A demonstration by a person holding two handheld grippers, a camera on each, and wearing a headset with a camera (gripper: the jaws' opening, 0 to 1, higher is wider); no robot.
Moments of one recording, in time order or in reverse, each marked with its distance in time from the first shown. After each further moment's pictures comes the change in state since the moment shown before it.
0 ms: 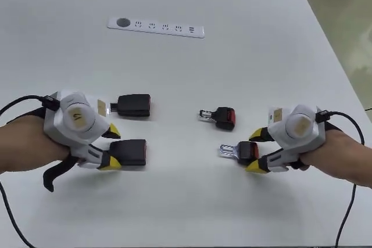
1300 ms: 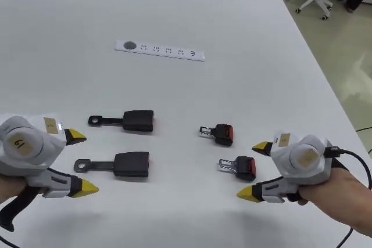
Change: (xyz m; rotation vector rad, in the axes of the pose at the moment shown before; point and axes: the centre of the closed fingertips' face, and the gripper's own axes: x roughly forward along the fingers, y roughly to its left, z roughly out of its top) left arm -0.065 -0.005 -0.026 -0.173 -0.128 0.203; right arm -0.033 0.029 0.032 0.100 -0.115 -0.157
